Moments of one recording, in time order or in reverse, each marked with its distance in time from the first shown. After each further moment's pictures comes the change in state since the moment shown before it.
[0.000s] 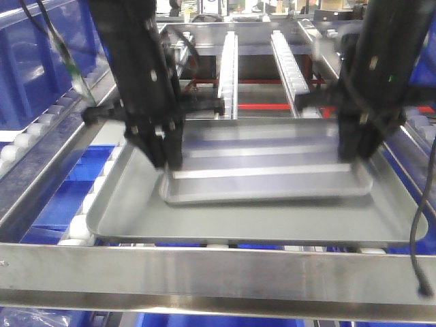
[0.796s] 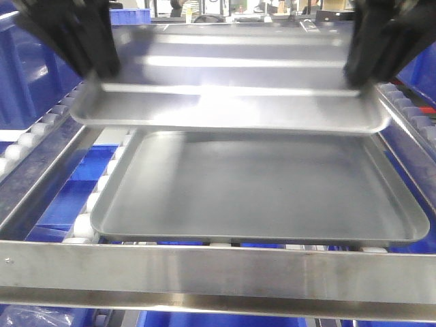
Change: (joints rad) left arm -0.113 -0.545 0.272 0.107 0.115 -0.029; right arm 0.259 -0.455 0.142 -0.058 0.162 0.152
